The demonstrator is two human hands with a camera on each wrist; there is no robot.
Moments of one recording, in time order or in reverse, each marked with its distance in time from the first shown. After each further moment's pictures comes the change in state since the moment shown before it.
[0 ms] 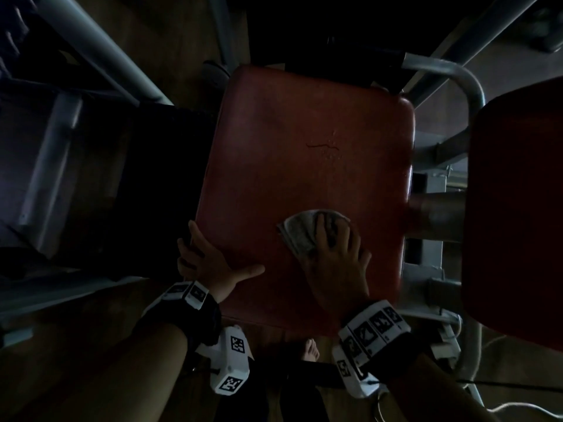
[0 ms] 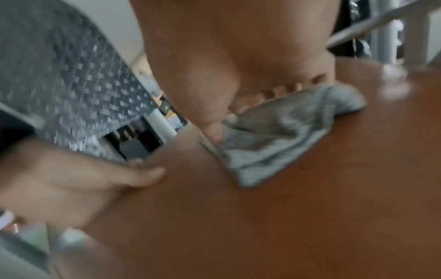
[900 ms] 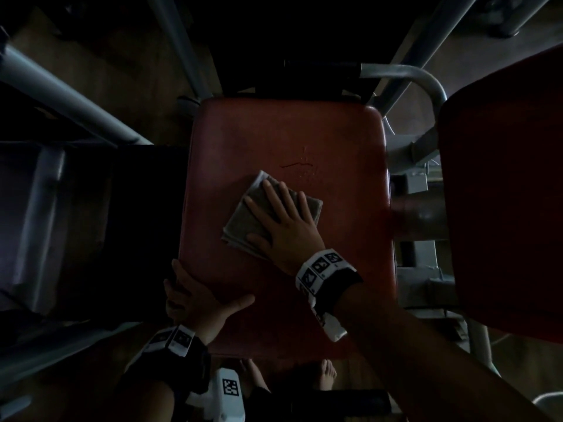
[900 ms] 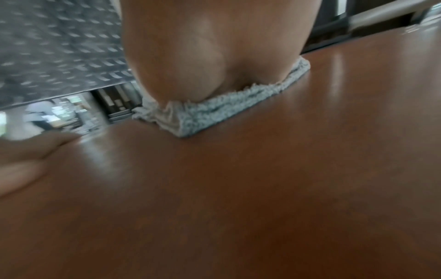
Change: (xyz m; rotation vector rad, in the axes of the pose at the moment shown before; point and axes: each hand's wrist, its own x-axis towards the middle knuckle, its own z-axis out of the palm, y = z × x) left_hand 0.001 0.001 0.005 -0.024 0.051 -0.011; right_hand 0.099 -0.023 0.008 0.039 0.098 -0.369
